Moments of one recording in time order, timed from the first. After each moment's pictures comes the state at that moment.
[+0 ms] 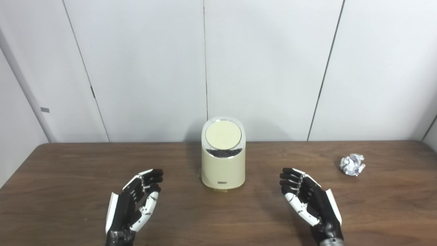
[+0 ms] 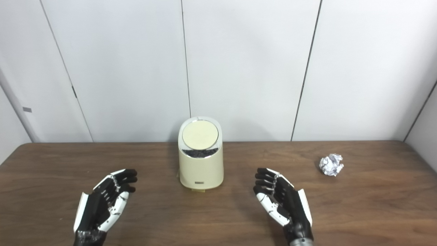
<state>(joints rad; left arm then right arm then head) -0.02 0.10 0.02 -0.01 0.08 -0.32 0.04 -0.07 -0.02 -0.01 0.02 -0.06 -0.15 -0.03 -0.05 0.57</state>
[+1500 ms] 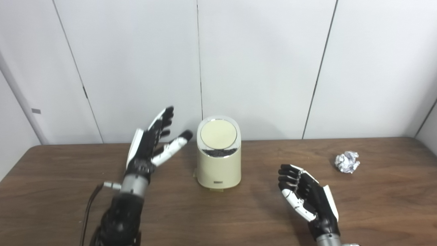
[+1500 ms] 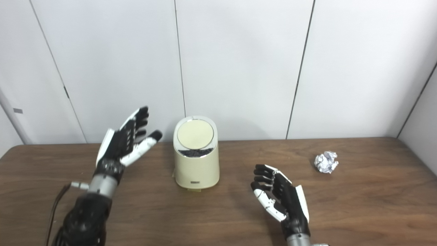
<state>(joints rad) -0.42 0.15 -0.04 -0.18 0.21 0.31 -0.06 -0.10 -0.01 0.00 0.04 -0.10 -0.16 -0.07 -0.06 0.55</state>
